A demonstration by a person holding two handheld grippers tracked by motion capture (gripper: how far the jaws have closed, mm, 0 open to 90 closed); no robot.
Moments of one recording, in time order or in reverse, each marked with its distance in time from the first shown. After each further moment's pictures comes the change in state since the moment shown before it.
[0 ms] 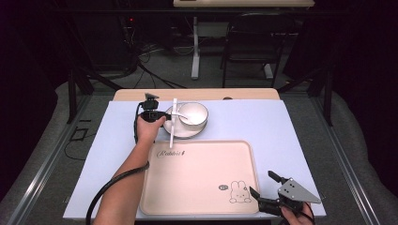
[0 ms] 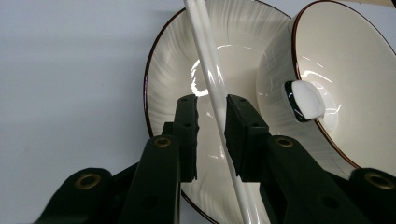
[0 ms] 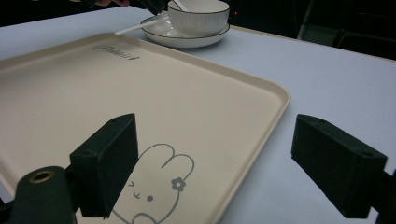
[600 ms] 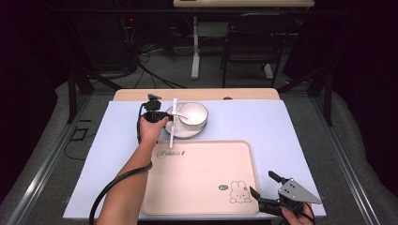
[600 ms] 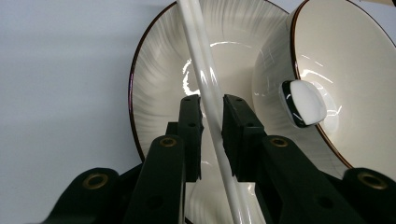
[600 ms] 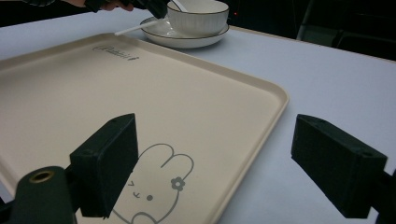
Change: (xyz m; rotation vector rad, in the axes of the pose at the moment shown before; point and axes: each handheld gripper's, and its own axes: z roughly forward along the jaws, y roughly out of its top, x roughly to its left) left arm -0.005 -0.001 0.010 0.007 -0.001 -0.002; right arm 0.000 0.000 -0.001 -0.001 -0.001 0.002
